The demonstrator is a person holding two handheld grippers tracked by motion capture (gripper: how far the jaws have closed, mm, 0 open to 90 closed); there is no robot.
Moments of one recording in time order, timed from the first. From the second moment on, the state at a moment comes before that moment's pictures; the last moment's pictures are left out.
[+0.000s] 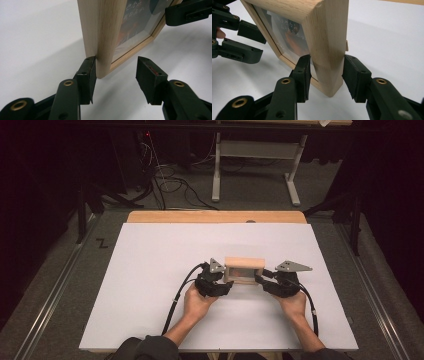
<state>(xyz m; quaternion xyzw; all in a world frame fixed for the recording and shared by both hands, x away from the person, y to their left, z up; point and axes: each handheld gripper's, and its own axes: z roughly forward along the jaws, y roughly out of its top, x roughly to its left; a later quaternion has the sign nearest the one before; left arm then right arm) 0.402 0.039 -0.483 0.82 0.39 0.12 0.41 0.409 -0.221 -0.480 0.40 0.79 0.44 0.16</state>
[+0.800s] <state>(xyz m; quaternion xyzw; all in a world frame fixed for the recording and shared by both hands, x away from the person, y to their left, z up) 0.407 0.044 -0.469 0.81 0.39 0.14 0.42 0.407 -0.227 -0.471 0.40 0.78 0.45 0.16</state>
